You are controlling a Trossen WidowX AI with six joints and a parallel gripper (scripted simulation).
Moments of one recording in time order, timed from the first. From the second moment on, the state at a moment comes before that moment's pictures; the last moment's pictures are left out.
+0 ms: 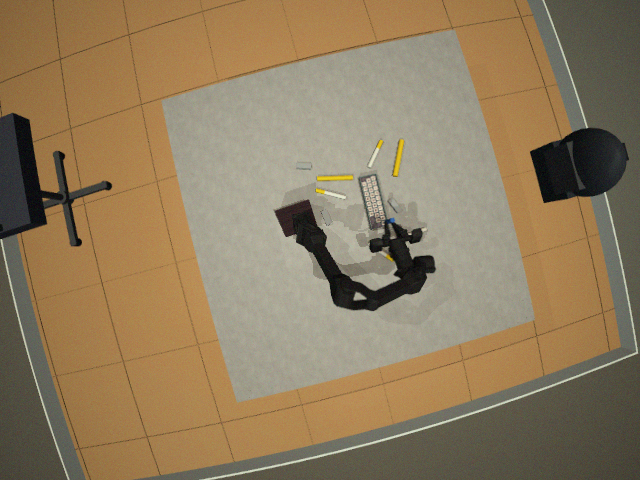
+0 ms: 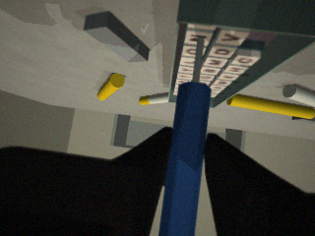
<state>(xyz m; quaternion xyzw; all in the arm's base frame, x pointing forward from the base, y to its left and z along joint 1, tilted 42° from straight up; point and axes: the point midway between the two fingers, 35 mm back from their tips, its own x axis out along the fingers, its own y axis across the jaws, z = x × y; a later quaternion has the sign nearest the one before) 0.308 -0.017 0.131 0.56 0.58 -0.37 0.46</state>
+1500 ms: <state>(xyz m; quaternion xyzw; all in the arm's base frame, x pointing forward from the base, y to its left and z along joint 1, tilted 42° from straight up) 0.306 -0.007 0.140 0.55 0.59 -0.37 0.46</state>
